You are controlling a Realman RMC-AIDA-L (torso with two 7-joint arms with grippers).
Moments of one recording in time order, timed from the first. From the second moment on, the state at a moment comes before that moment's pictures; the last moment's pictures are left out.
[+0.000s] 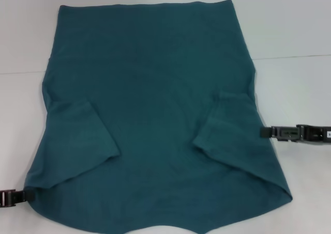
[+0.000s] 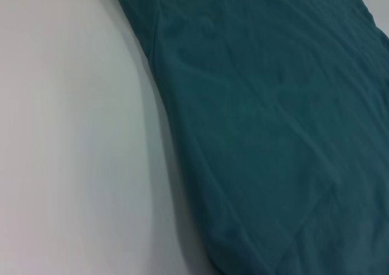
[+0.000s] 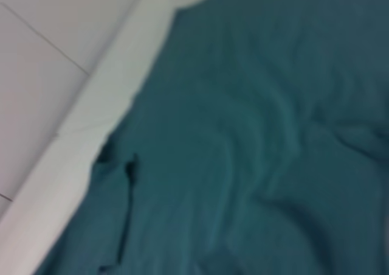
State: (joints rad) left arm -0.44 -2.10 0.43 0.91 2.51 1.51 -2.07; right arm 0.50 1.94 -0.67 -0.64 -2.10 -1.39 2.13
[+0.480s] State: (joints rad) left arm -0.45 -2.10 0.43 0.91 2.51 1.51 -2.07; right arm 0.51 1.98 -0.68 -0.63 -2.17 -1.22 2.16
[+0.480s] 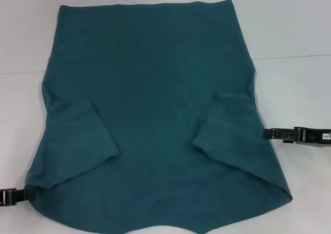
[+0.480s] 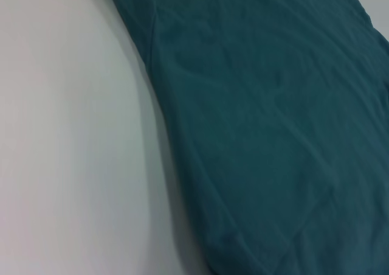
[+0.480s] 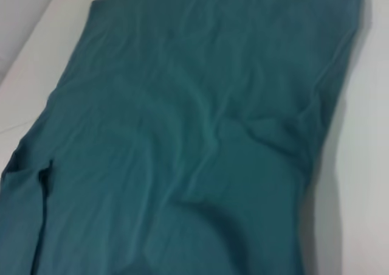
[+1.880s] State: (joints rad) left arm -0.46 -2.10 0.42 0.90 2.50 1.49 -2.07; right arm 0.53 1.99 -0.74 -0.63 -2.18 -1.33 2.16
